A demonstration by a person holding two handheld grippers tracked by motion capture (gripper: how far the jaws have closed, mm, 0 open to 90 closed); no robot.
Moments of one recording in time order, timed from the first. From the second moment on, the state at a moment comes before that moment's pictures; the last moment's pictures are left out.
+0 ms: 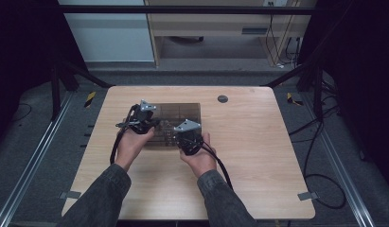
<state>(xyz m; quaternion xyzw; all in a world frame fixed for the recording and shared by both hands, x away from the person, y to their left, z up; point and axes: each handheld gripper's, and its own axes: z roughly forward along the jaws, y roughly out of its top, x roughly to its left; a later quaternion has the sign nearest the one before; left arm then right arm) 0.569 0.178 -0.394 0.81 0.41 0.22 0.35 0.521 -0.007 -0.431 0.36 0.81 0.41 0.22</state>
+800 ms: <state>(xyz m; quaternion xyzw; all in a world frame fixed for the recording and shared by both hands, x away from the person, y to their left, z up) 0.559 0.180 -0.390 0.80 0.40 0.23 0.38 0.509 -0.020 -0.428 0.36 0.80 0.43 0.21</state>
